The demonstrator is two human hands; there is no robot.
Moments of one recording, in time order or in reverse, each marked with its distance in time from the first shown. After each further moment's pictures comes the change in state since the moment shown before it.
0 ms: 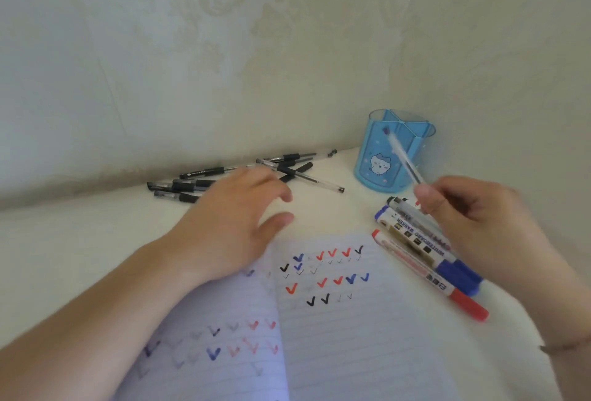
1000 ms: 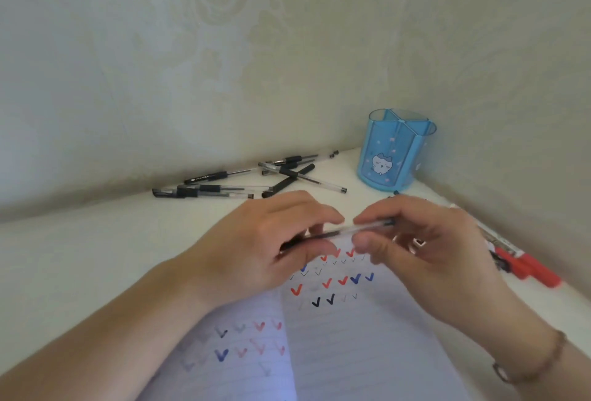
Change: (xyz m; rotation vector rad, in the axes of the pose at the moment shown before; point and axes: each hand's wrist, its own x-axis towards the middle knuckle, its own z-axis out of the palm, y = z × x) left_hand -0.003 0.033 -0.008 -0.311 0.142 0.340; right_hand -0.028 -0.037 0.033 0.471 -0.048 -0.303
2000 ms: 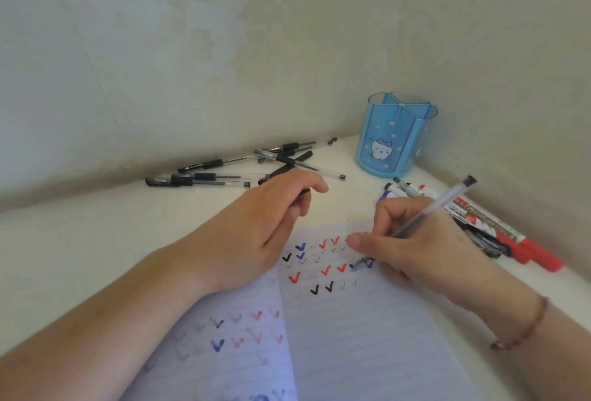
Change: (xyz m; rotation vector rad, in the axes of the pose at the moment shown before) left_hand -0.005 -0.007 0.004 -0.101 -0.182 -0.269; right_hand 0.004 0.017 0.004 0.225 -0.188 0.433
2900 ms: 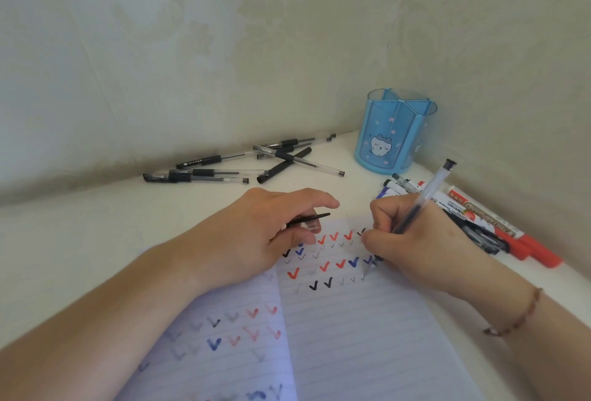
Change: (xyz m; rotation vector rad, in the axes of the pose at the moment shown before) left_hand 0.002 0.000 0.004 -0.055 -0.085 -0.060; right_hand 0.006 0.005 -0.001 -0.259 0.038 -0.005
